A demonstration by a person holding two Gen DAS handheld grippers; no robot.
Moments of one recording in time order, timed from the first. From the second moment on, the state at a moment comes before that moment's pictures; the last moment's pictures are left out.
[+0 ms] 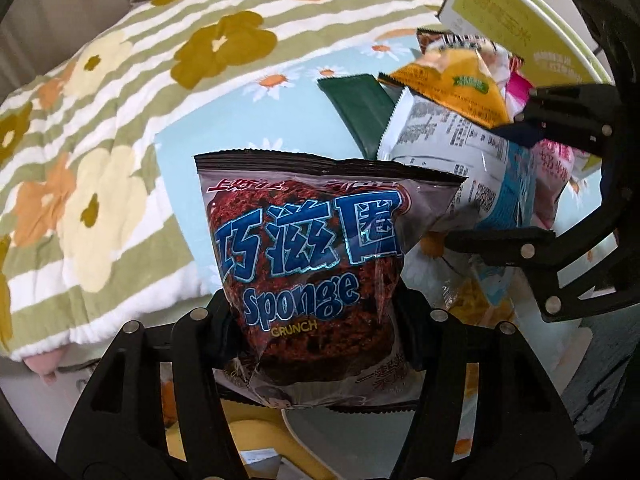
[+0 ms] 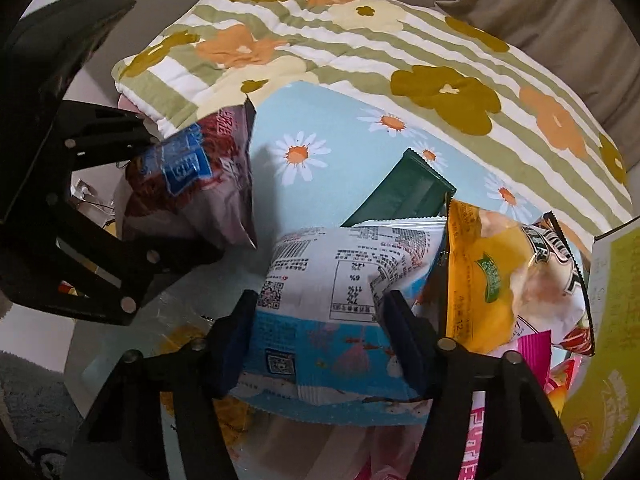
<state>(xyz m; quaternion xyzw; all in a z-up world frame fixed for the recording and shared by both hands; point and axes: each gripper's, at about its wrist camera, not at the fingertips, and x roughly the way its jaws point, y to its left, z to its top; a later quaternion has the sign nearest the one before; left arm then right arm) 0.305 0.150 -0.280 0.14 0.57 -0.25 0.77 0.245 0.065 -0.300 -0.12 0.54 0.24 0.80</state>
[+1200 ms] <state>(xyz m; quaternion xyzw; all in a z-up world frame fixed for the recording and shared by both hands) 0.287 0.033 -0.100 0.05 0.44 -0.18 0.88 0.185 -0.121 -0.134 0.00 0.37 0.21 0.90</state>
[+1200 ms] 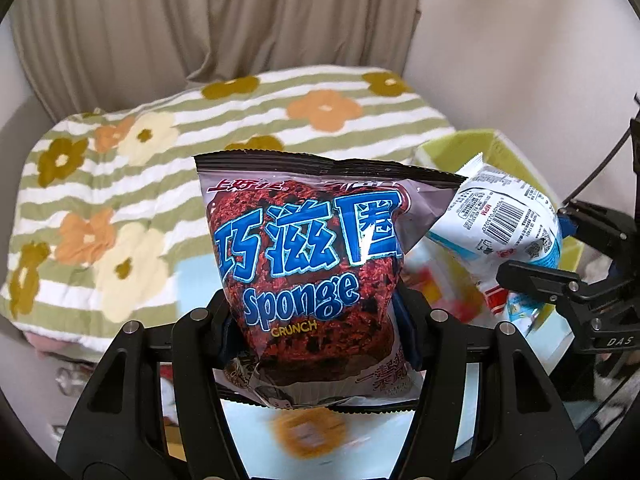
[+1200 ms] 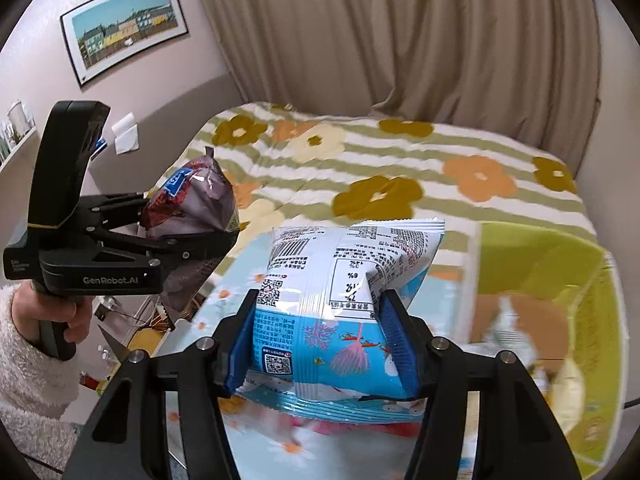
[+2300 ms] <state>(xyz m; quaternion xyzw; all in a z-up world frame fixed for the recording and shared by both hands) 0.372 -0.236 -0.177 0.04 0.53 -0.24 0.81 0.242 -0.362 -0.166 0.12 0.41 0.10 0.90</state>
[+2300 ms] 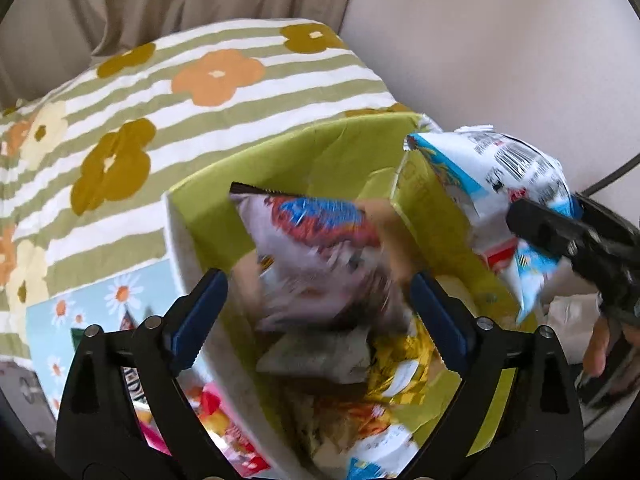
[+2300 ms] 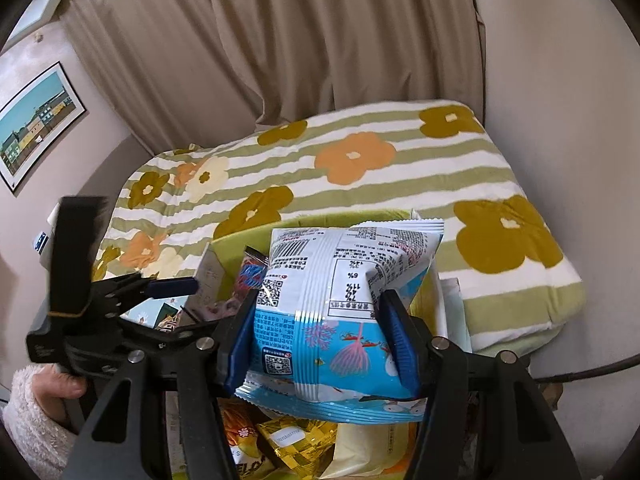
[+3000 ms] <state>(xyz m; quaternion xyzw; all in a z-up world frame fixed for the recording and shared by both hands) 0.320 -0.168 -0.172 0.01 0.53 -0.19 0.83 0.245 -0.348 -0.171 0.11 0.39 0.10 0.91</state>
